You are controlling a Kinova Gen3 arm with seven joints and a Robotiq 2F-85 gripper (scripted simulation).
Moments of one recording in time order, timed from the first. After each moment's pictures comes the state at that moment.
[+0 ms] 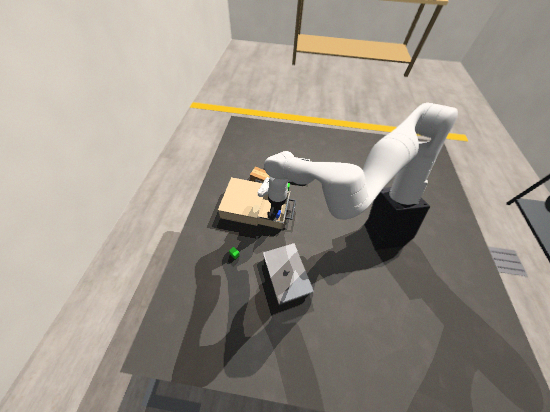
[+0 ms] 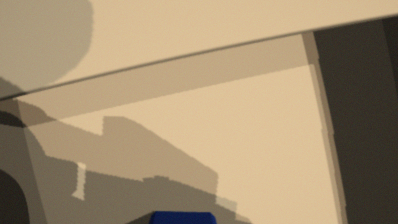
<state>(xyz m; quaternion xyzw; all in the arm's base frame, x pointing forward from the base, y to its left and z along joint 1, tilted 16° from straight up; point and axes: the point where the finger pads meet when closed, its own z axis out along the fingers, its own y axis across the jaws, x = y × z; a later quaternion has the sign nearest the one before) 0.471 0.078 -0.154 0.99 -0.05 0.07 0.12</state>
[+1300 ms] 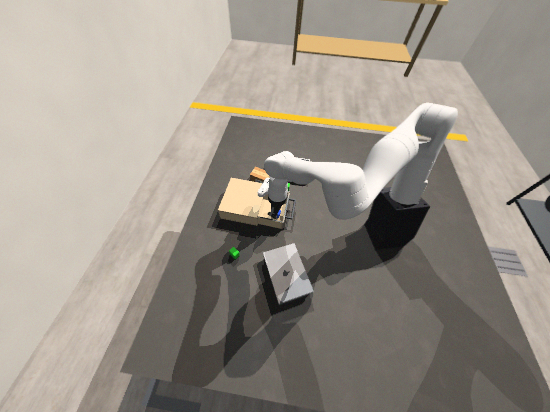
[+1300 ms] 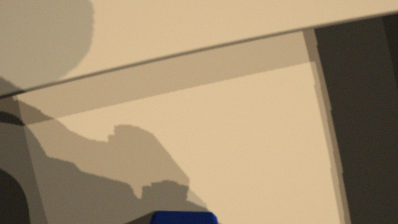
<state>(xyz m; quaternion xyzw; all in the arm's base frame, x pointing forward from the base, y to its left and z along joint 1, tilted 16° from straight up) 0.471 0.078 -0.155 0.99 -0.05 0.07 0.12</state>
